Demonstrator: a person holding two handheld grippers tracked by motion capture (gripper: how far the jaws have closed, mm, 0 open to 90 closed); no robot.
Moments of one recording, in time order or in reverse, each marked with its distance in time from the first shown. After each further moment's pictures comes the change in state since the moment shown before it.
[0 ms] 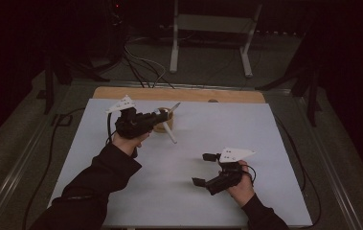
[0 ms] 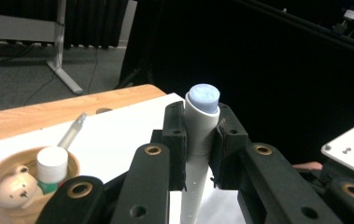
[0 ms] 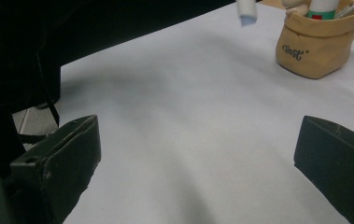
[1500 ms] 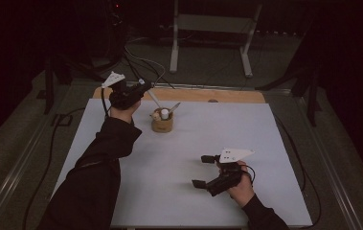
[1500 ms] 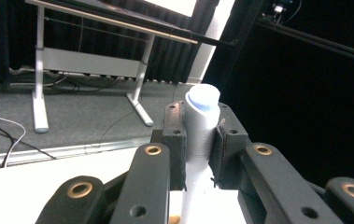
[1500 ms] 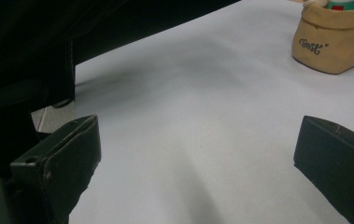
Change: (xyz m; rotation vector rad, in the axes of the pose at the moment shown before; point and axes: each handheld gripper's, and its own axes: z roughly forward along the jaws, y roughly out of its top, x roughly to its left) left arm 0.083 0.030 0.025 -0.149 0.294 -0.027; right arm -0.002 -0.003 0.002 0.007 0.055 0.017
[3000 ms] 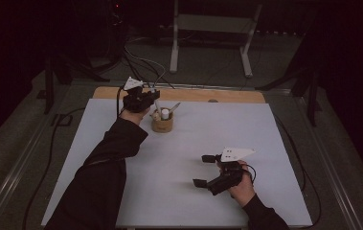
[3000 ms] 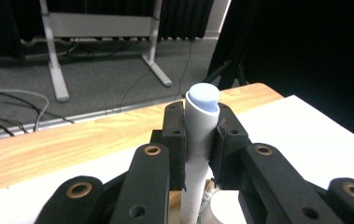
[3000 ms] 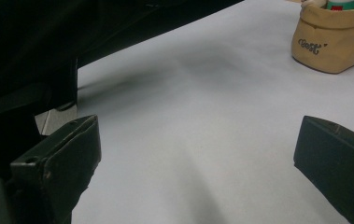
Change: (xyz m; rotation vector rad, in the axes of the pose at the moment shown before) left arm -0.001 -0.027 0.039 0.201 0.062 0.101; right arm -0.003 0.000 -0.002 -0.009 0.011 0.018
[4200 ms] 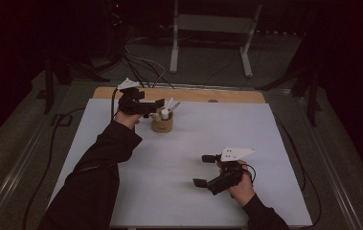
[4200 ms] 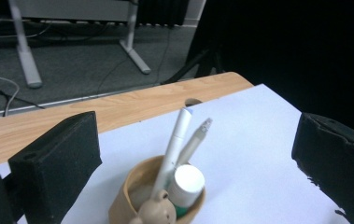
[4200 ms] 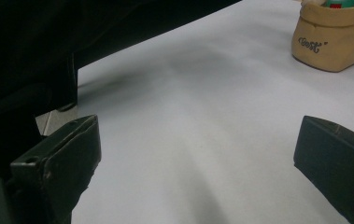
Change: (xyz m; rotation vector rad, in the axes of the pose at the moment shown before) left arm -0.005 0.004 -0.029 0.039 -0.117 -0.027; right arm -0.002 -0.001 0.001 0.000 0.004 0.008
